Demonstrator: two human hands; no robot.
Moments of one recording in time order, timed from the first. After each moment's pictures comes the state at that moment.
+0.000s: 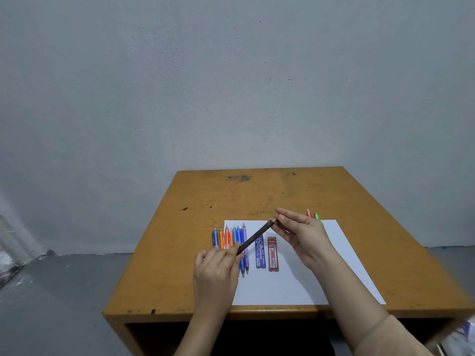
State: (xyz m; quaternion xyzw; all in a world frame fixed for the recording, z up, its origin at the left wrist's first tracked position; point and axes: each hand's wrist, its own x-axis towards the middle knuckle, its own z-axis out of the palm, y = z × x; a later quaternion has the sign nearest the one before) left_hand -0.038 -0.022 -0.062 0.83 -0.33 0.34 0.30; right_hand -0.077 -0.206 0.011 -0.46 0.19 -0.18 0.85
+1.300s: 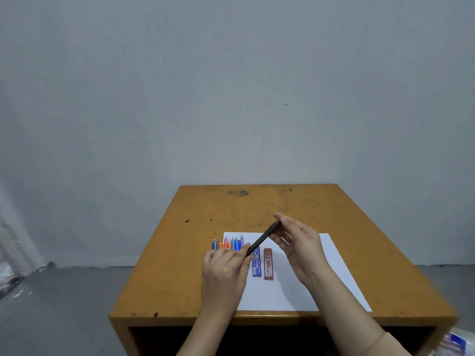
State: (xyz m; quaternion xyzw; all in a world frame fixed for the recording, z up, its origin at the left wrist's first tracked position) left_hand -0.050 -0.036 -0.036 0.78 -0.34 0.40 0.34; right_hand -0.103 -0.182 0.037 -0.49 0.13 -0.24 0.83
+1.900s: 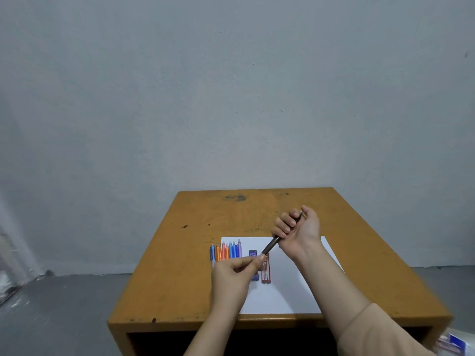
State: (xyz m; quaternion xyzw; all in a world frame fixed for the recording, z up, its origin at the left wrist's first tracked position) left_hand -0.091 -0.046 0.017 0.73 -0.12 -0.07 0.67; right_hand -0.083 -0.198 0.065 -0.23 0.14 -0.18 0.95
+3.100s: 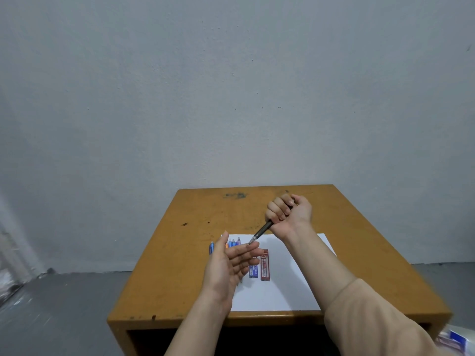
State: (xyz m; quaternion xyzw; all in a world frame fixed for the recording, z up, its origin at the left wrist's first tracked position) left_hand -0.085 -0.037 0.040 0.56 -0.04 -0.23 0.79; right_hand -0.059 -0.199 0.077 -0.18 0.10 -0.16 0.97
